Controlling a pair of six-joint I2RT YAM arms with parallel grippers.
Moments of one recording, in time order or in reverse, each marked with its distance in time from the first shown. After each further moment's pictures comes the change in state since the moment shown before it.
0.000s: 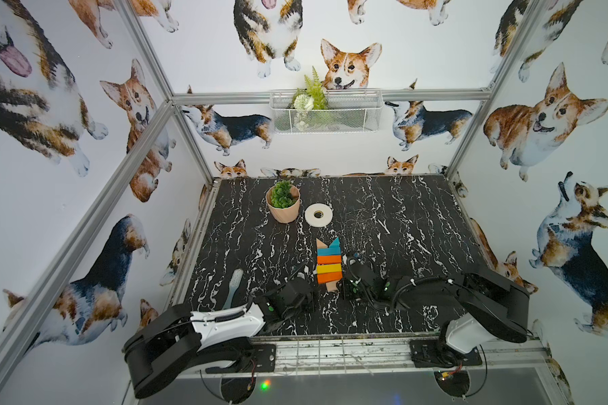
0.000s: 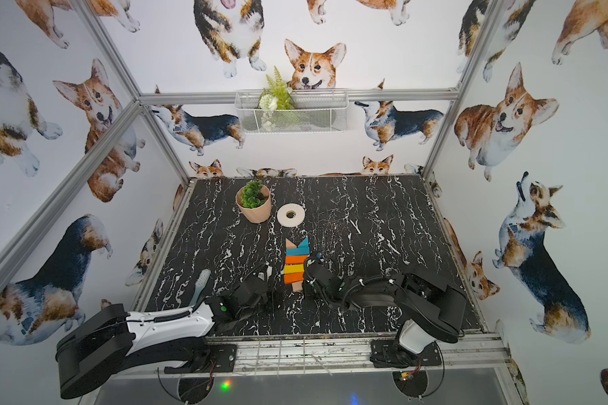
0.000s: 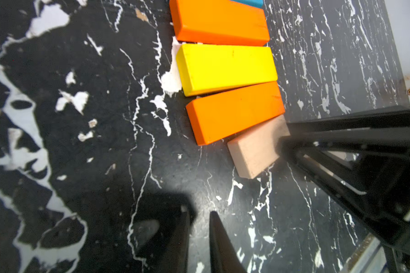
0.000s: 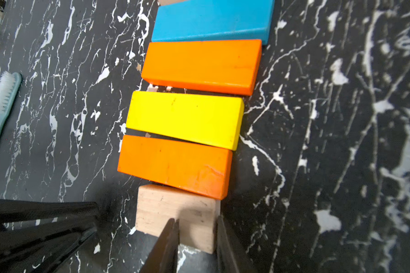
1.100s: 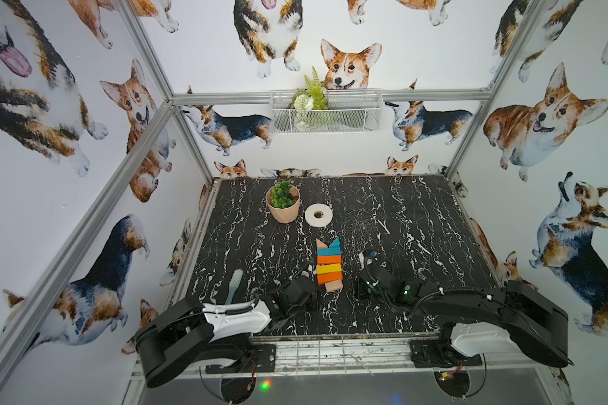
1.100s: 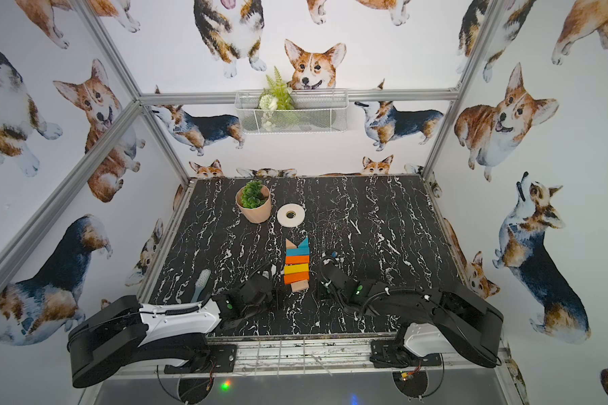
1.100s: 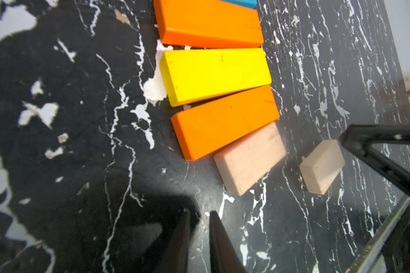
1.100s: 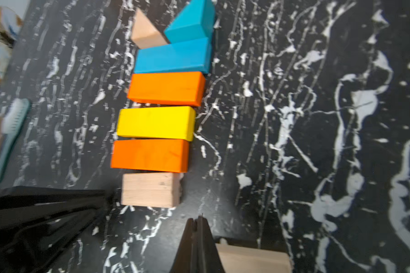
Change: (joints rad) left arm -0.012 0.100 0.039 0.062 -0.005 -0.007; right arm -0.042 -0.239 -0.101 -0.134 0.067 0.011
